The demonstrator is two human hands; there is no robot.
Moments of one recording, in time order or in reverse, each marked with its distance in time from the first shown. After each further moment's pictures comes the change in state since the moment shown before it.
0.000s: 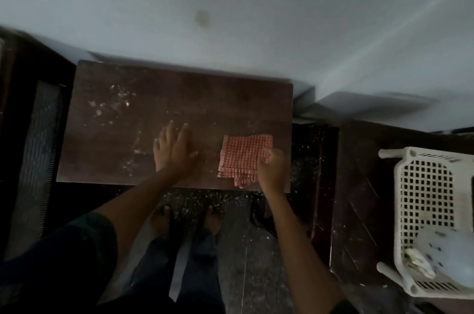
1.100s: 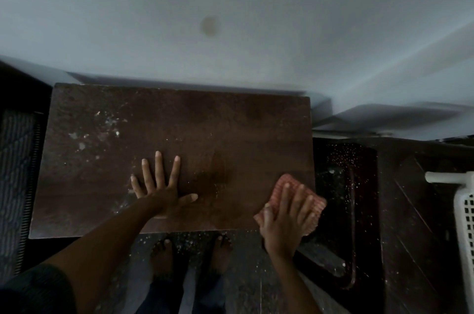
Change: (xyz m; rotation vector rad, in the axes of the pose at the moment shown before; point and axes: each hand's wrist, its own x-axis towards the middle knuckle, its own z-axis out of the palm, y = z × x) left_hand 0.046 -0.058 0.019 0.166 -0.554 0.009; right_hand 0.003 0.106 0.083 -0.638 0.250 -0.128
